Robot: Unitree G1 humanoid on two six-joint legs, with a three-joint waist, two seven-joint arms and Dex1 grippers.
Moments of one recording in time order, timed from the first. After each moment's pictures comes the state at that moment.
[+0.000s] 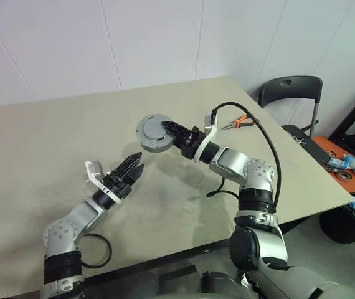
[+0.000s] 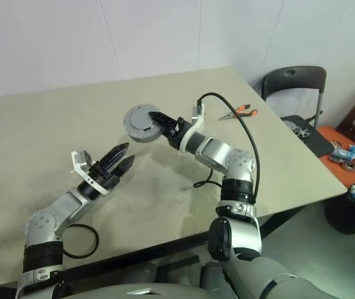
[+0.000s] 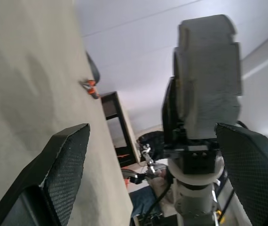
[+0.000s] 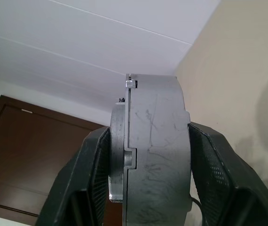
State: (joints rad) left arm -0.18 0.21 0.39 0.09 -1.41 0.95 -0.41; right arm -0.77 0.11 -0.47 0.35 1.14 1.15 0.10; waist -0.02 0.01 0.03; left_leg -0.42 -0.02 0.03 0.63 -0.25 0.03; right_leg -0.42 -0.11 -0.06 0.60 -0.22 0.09
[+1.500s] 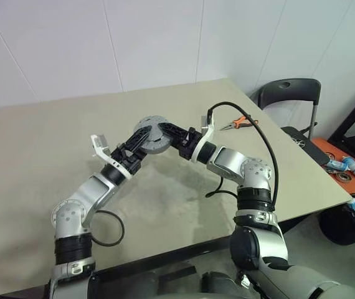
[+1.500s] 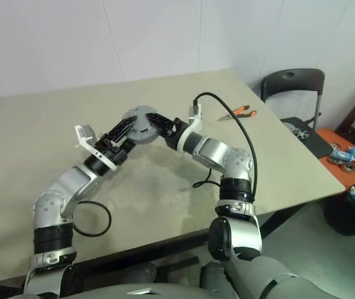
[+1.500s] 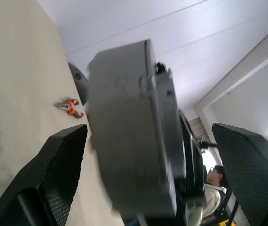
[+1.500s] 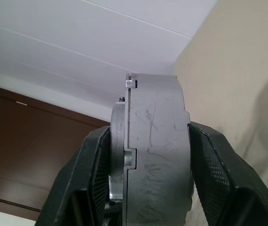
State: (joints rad) left arm -0.34 0.17 0.30 -0.02 -1.55 0.82 -0.04; right arm -0.78 0.10 -0.43 0.37 1.14 1.13 0.09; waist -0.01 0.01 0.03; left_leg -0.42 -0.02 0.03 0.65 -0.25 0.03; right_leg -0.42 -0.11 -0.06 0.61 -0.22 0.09
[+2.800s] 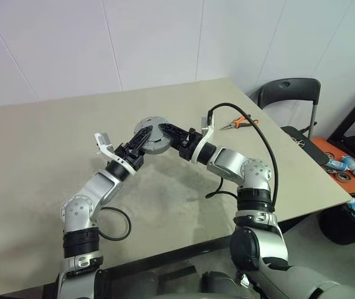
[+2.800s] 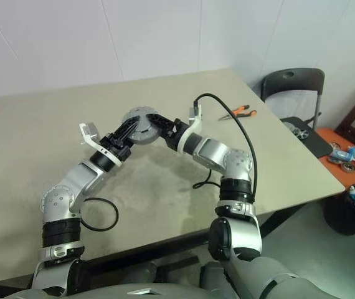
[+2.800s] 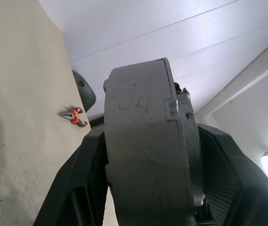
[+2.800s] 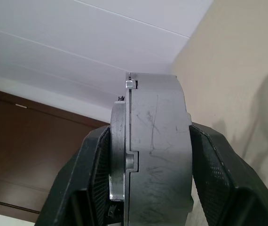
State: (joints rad) left arm -0.37 0.12 0.33 0.03 -1.48 0.81 -0.06; right arm -0.77 0.10 -0.44 0.38 1.15 1.14 0.08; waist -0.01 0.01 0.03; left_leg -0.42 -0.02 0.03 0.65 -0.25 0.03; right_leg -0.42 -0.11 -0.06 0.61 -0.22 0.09
